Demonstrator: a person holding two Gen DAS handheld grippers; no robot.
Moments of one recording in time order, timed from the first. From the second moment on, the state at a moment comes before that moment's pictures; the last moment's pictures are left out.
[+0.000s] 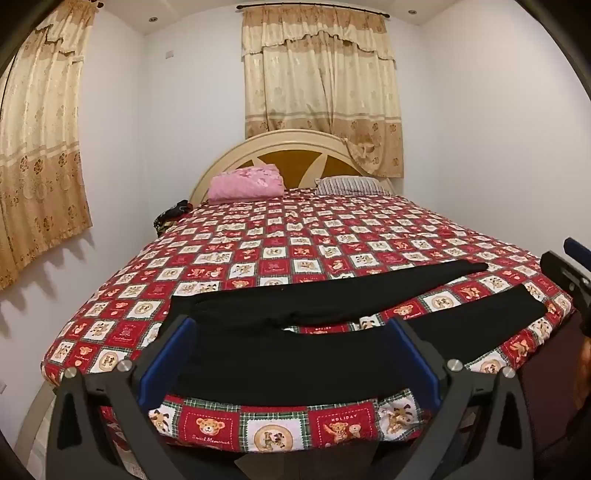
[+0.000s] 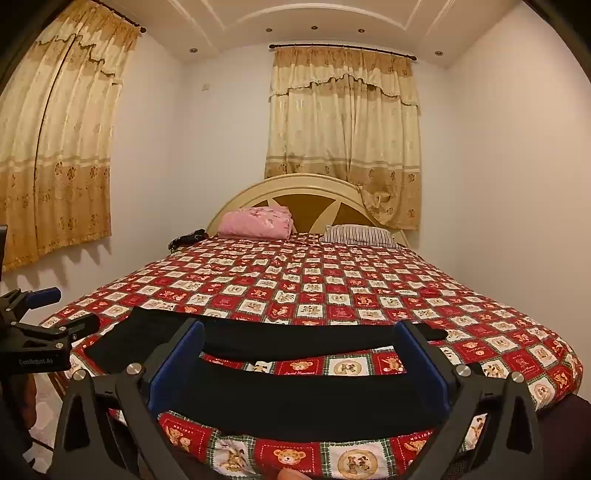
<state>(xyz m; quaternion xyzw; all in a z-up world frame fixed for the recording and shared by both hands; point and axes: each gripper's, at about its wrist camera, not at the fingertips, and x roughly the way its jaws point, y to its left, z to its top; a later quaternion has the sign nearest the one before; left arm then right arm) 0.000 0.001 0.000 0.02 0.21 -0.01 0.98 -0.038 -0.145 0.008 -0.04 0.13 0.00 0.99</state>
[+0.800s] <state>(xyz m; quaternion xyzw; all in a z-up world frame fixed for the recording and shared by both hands) 0.004 0.008 -0.004 0.02 0.21 0.00 0.98 -0.030 -0.154 -0.004 -0.05 0.13 0.00 0.99</state>
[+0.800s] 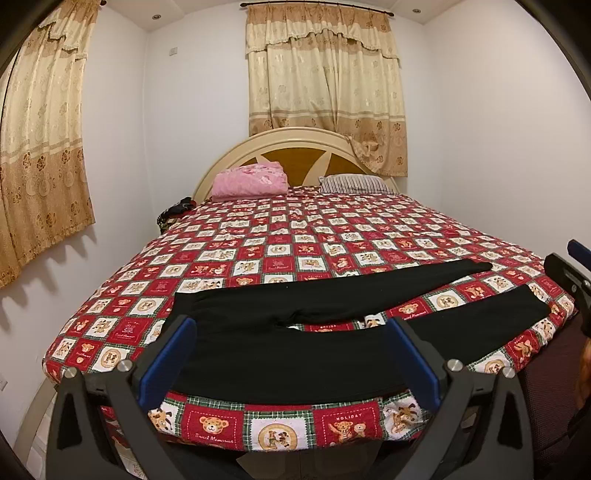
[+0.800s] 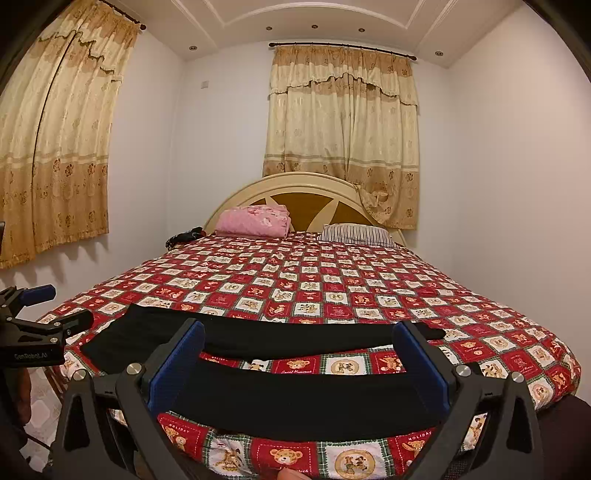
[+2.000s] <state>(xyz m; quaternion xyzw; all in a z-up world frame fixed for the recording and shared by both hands) 0.004 0.018 -0.010 0.02 0.21 0.00 0.98 -0.031 -0.153 -0.003 -0.05 0.14 0.00 0.99</state>
